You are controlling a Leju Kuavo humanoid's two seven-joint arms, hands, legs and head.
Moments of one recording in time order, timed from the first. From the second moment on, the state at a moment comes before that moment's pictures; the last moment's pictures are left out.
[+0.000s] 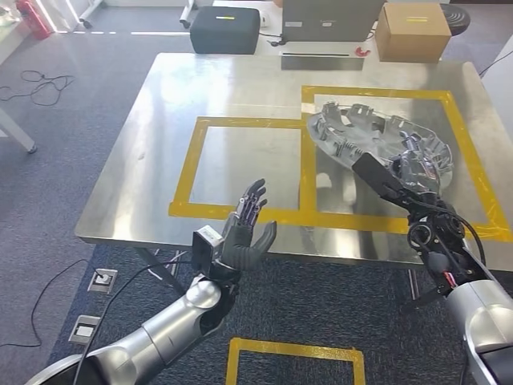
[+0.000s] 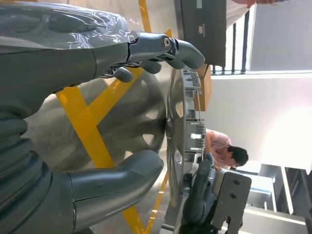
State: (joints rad) left arm -0.37 -0.01 -0.59 -1.15 0.27 0.22 -0.64; right arm -0.98 0.05 0.81 -0.45 0.40 -0.38 -0.14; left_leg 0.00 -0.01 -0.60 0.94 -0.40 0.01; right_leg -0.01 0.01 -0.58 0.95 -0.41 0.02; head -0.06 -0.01
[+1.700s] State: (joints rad) left arm -0.37 0.00 -0.59 -1.16 0.28 0.26 -0.63; right arm -0.96 0.09 0.64 -0.45 0.39 -0.28 -0.02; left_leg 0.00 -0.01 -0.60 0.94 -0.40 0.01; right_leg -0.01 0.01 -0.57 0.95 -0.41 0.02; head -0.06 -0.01
